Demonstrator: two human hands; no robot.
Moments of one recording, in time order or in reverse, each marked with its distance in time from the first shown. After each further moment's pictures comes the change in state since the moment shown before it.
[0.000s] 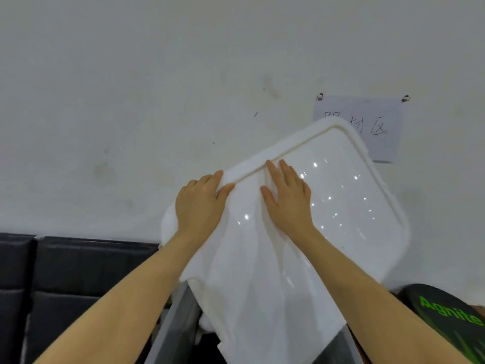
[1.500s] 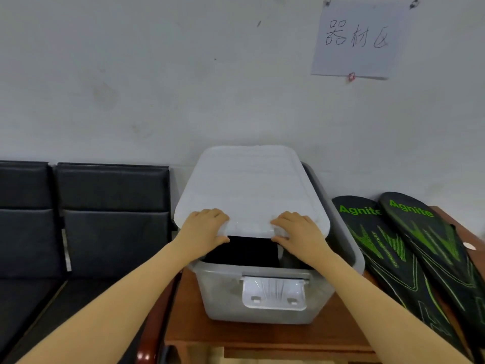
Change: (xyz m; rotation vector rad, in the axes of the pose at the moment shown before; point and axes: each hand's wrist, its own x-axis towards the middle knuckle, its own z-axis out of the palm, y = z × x) left_hand -0.224 -0.050 -0.073 0.101 -0.965 0.211; right_hand -0.263 -0.018 -0.014 -0.070 -0.638 -0.019
